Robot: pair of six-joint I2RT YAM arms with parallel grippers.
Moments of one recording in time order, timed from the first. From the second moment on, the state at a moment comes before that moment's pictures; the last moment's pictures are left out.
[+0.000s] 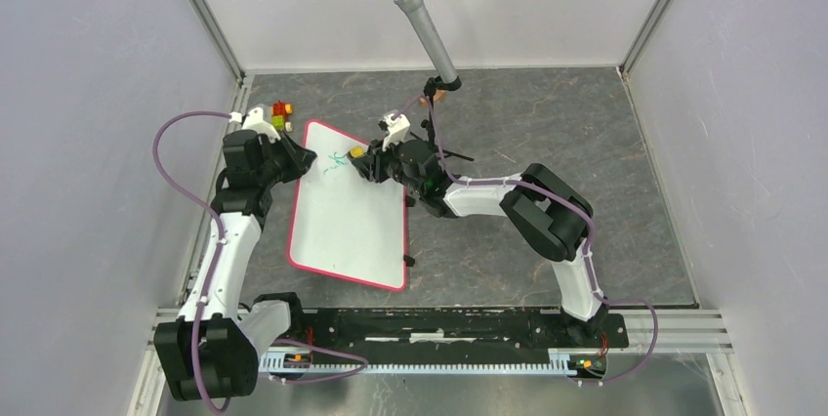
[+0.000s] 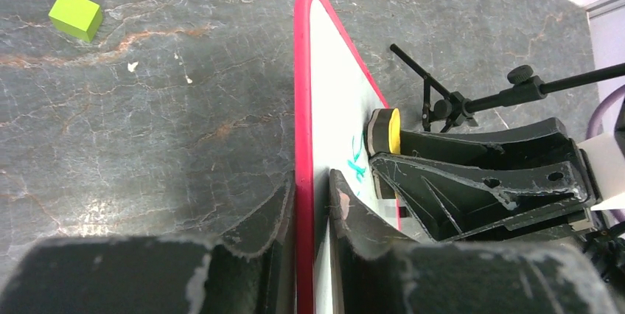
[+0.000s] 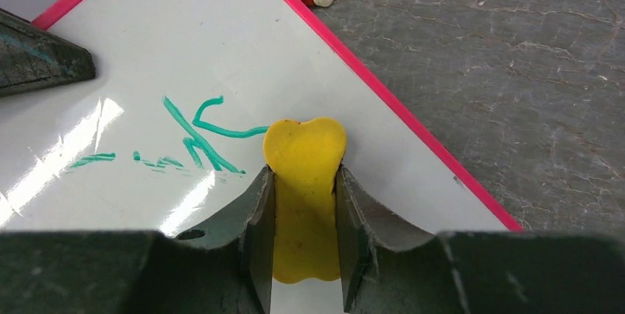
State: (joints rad) left arm 0.08 1.02 0.78 -0.23 0.30 -0.39; right arm 0.89 2.07 1.23 0.72 0.00 0.36
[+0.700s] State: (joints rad) left arm 0.06 1.01 0.76 -0.22 0.25 -0.36; right arm 0.95 2.12 1.49 0.56 -0.03 0.39
